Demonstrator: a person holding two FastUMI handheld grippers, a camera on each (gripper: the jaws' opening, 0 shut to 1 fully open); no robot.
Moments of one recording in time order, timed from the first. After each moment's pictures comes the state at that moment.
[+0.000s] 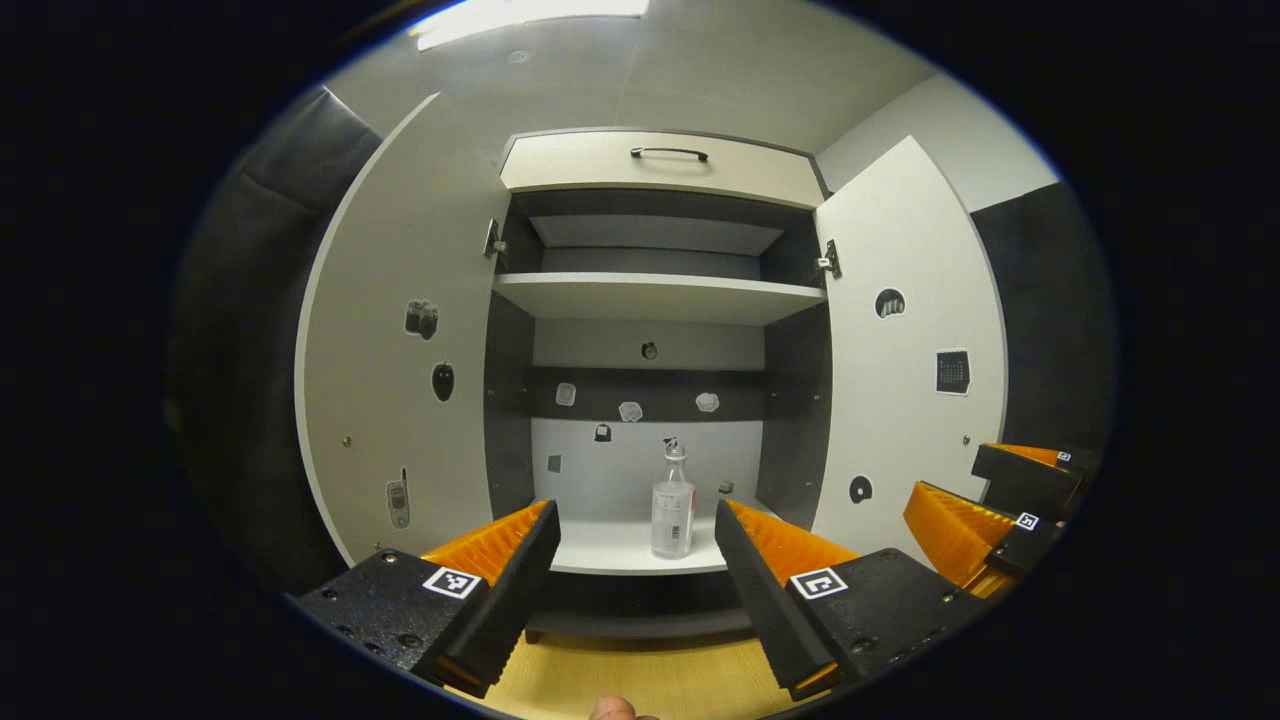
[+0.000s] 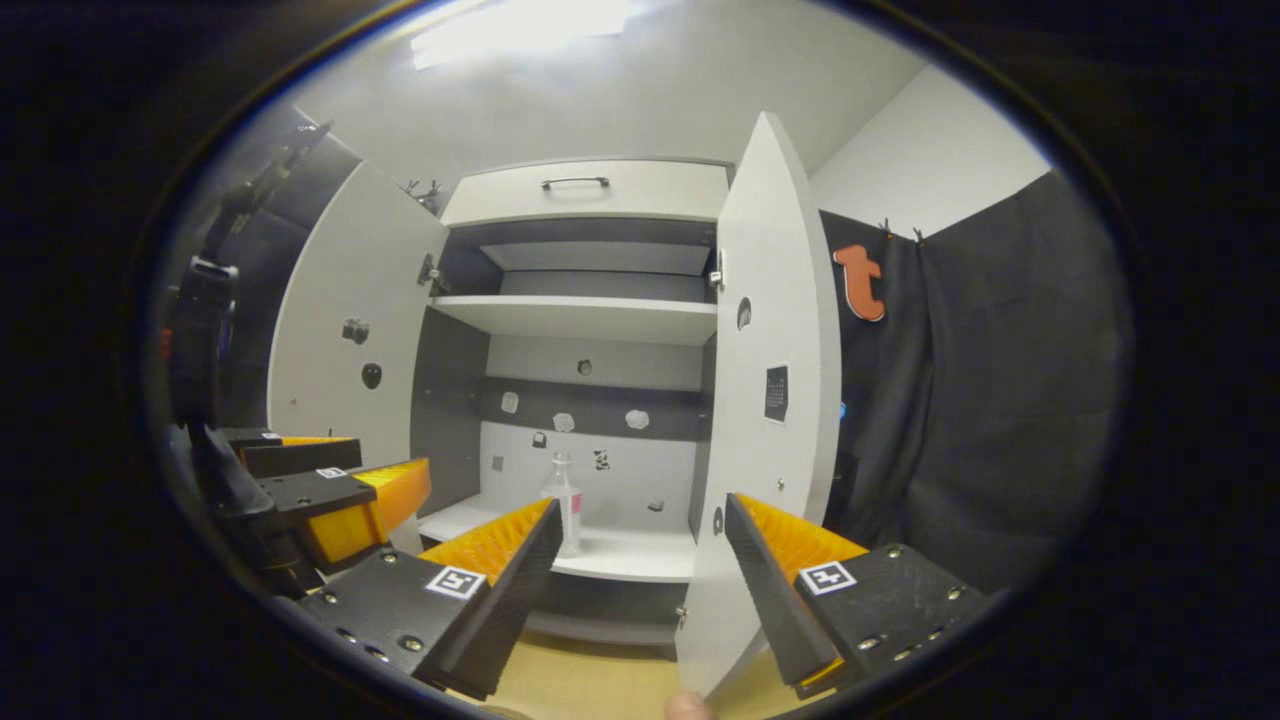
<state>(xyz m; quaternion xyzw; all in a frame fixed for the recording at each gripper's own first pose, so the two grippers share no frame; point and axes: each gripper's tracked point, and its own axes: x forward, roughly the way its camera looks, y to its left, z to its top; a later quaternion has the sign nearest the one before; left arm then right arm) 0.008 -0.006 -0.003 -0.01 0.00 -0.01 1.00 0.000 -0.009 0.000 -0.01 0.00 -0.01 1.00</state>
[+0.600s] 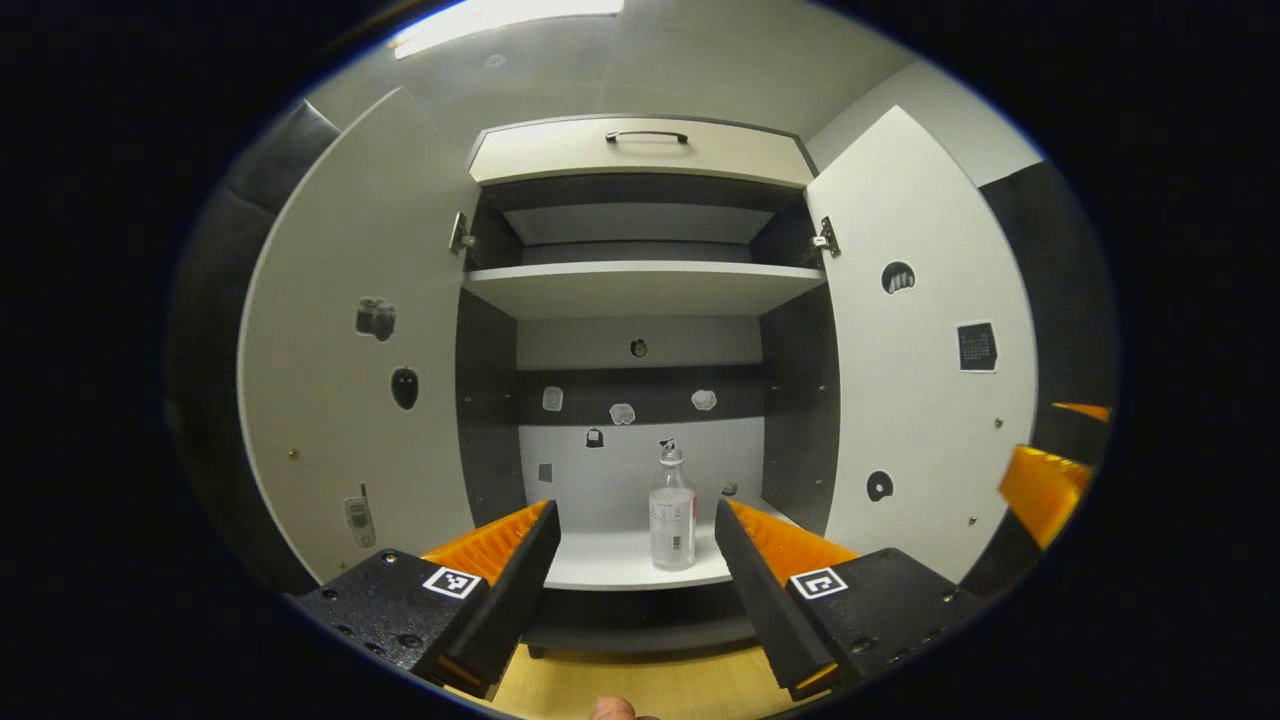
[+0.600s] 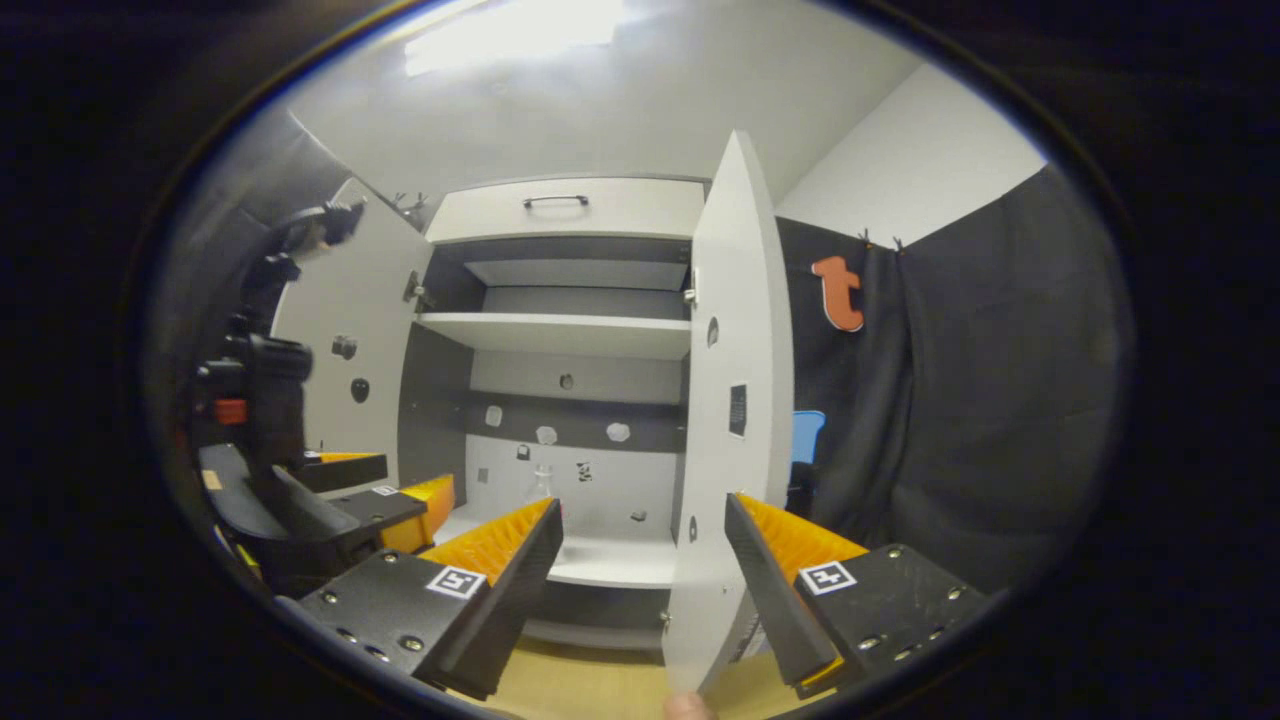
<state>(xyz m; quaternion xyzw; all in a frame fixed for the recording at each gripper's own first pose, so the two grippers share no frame) 0.064 -0.015 -0.013 0.03 -0.01 -0.01 1.00 -0.023 -0.036 0.017 0.00 -0.02 -0.05 1.00</state>
